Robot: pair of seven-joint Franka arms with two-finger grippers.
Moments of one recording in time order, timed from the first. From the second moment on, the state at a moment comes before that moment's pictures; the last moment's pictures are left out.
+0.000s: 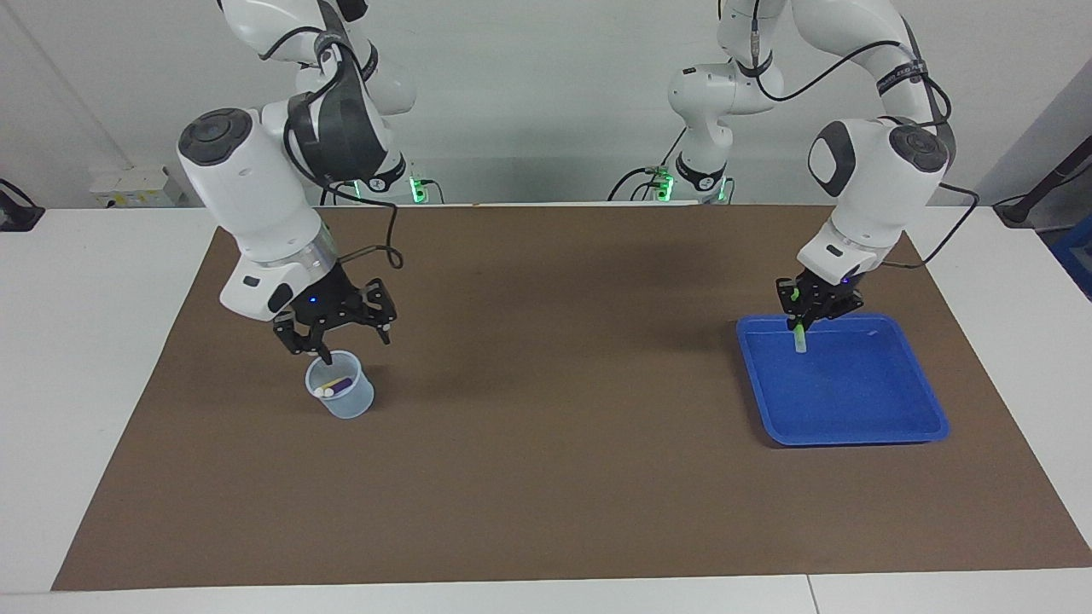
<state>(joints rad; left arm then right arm) 0.01 0.07 -0.05 -1.99 -0.03 2.13 0.27 -0.10 0.28 0.23 -1.53 0.04 1.94 -0.34</state>
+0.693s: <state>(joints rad) 0.22 0.32 -0.04 -1.87 -0.02 2.18 0.41 -0.19 0.25 0.23 -1.73 0.04 2.18 -1.19</state>
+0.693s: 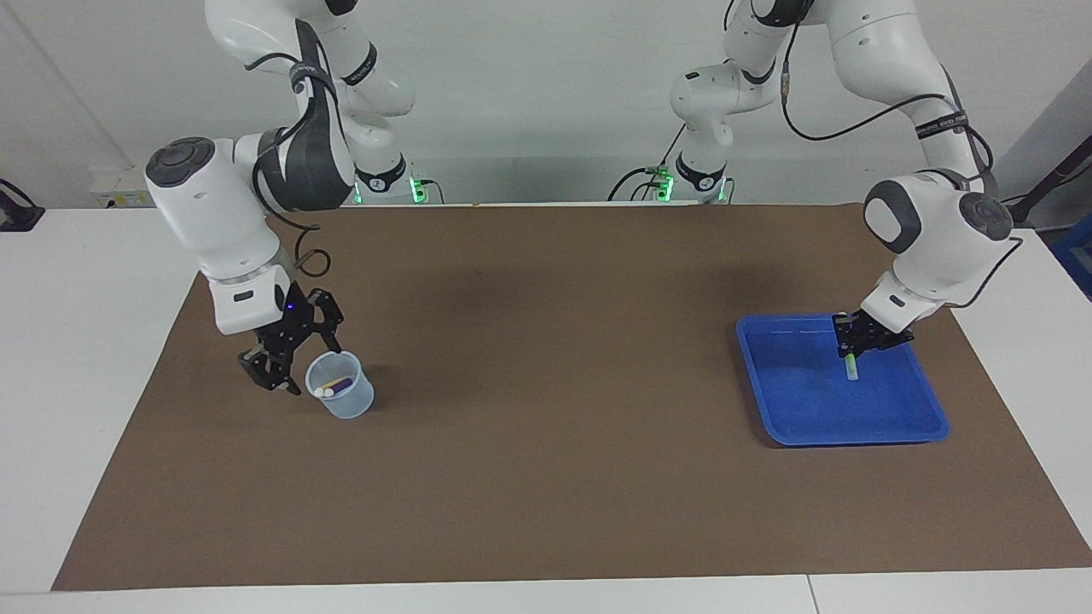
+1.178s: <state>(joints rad) 0.26 0.35 -0.04 -1.86 -0.02 2.25 0.44 -0.20 0.25 0.23 -1.83 0.04 2.22 -1.29</state>
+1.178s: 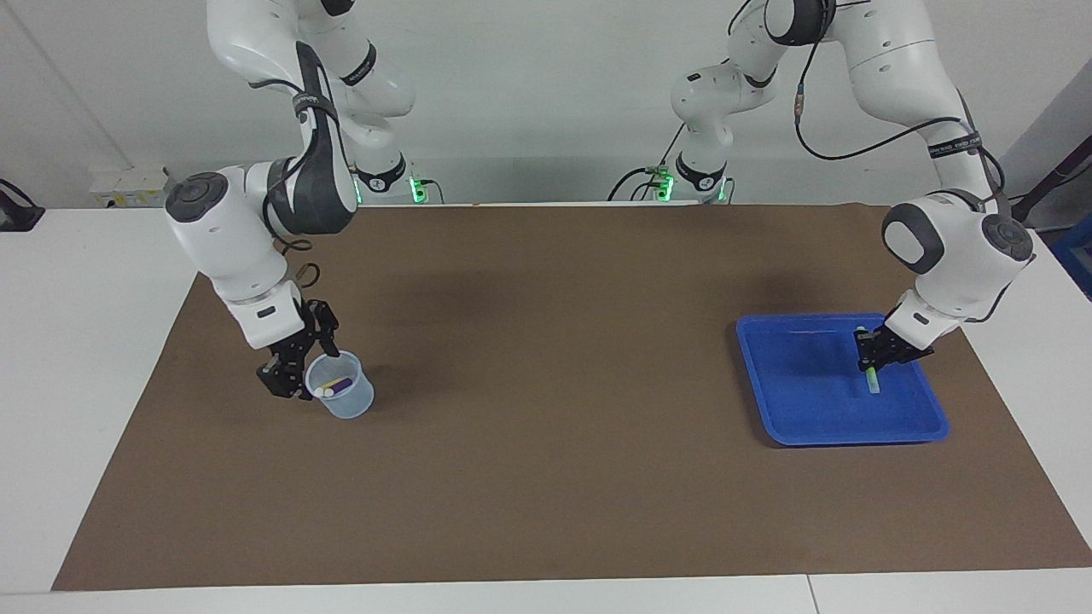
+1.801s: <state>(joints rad) 0.29 0.38 -0.04 -1.89 -0.02 2.28 0.44 -0.24 0.25 0.23 -1.86 0.18 2.25 -1.13</state>
